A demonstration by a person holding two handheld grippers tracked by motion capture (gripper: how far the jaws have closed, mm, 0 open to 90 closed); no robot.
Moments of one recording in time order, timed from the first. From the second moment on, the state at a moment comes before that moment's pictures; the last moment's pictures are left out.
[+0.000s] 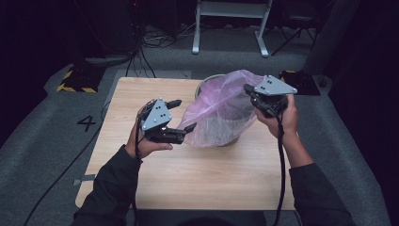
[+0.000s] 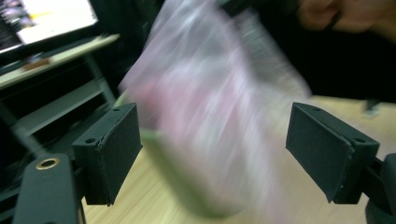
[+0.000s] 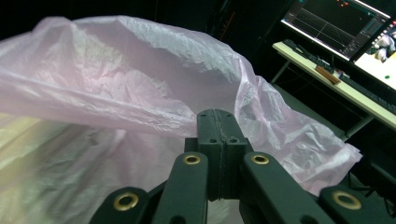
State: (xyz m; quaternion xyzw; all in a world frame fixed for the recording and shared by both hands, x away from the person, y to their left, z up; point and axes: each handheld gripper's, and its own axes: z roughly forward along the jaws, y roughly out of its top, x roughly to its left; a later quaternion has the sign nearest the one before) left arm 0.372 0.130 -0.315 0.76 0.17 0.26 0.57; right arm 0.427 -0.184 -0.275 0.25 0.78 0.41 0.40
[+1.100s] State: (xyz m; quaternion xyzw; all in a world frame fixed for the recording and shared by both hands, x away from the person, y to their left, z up) left arm 0.366 0.054 -0.383 0.82 0.12 0.39 0.41; right arm 0.448 -0.189 -0.279 0.33 0.79 0.39 0.35
